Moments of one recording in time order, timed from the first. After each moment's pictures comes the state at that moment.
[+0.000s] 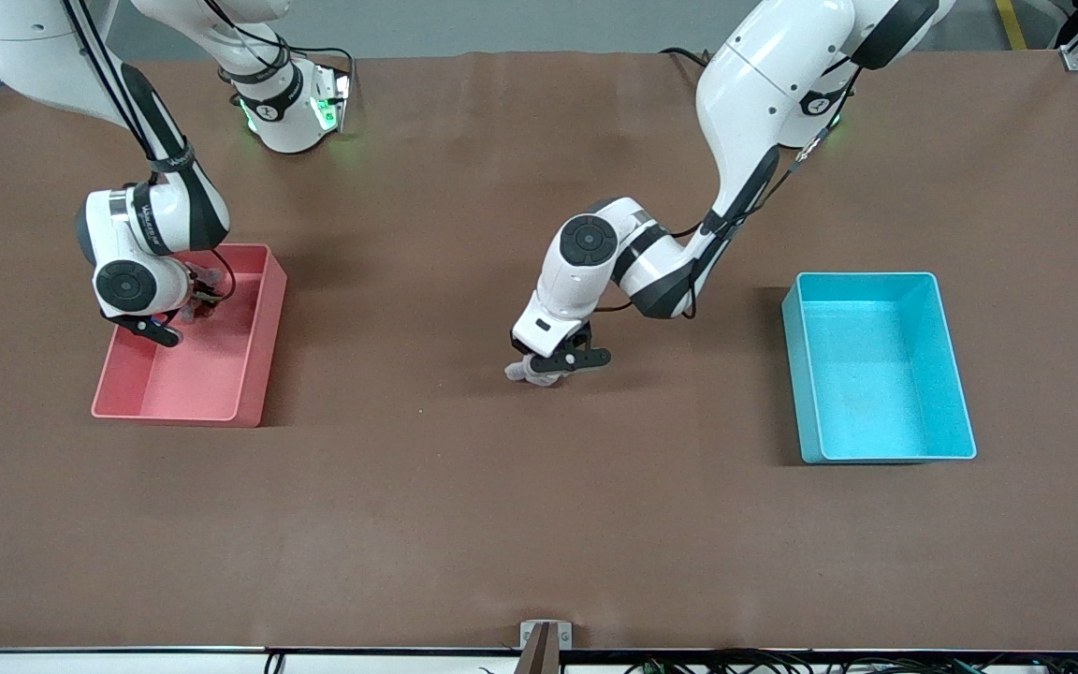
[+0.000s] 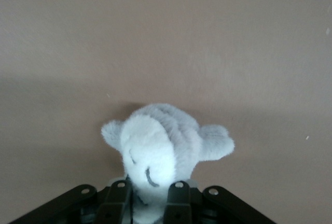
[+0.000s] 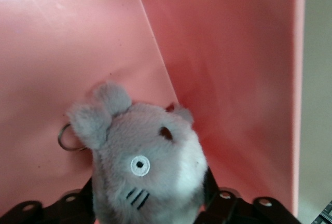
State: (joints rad) left arm -0.53 0.74 -0.27 -1.58 0.17 2.49 -1.03; right arm -0.02 0.30 -0.12 -2.36 -0.46 2.20 0.68
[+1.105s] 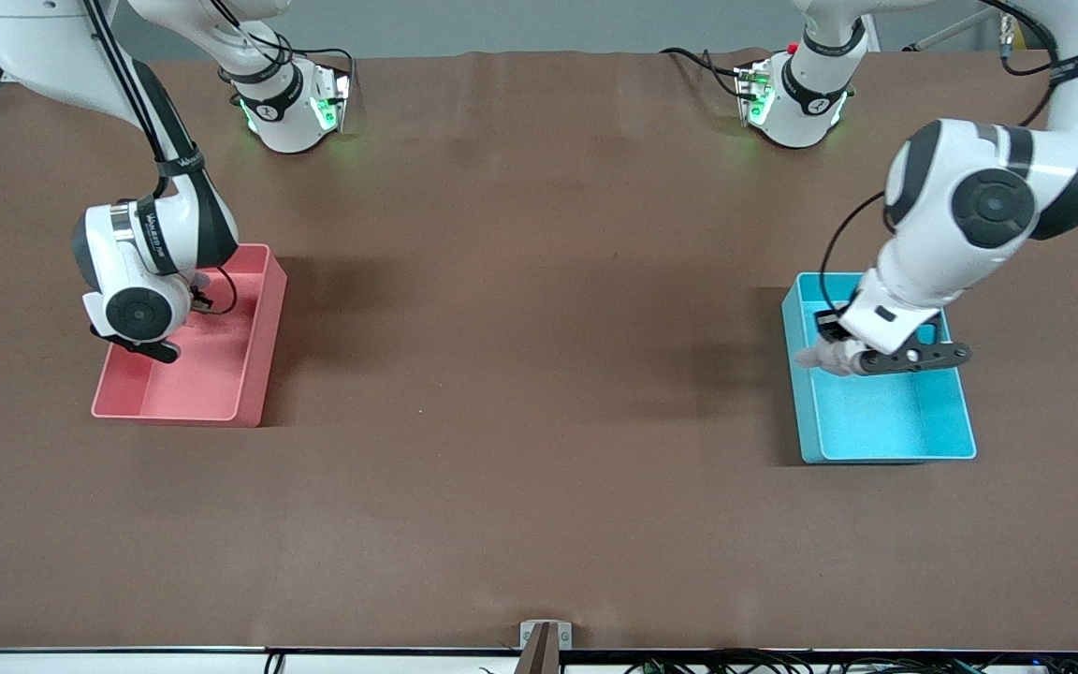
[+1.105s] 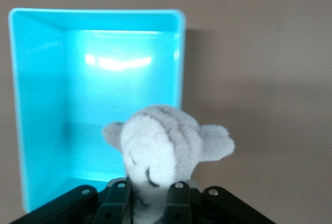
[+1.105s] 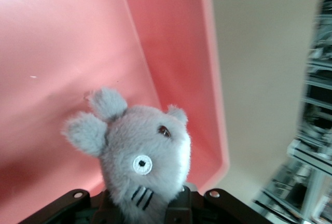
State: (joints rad) left arm 0.13 0.14 -0.29 -1.99 0.14 2.08 -0.23; right arm 0.14 0.30 -0.10 -2.07 -0.46 1.76 0.69
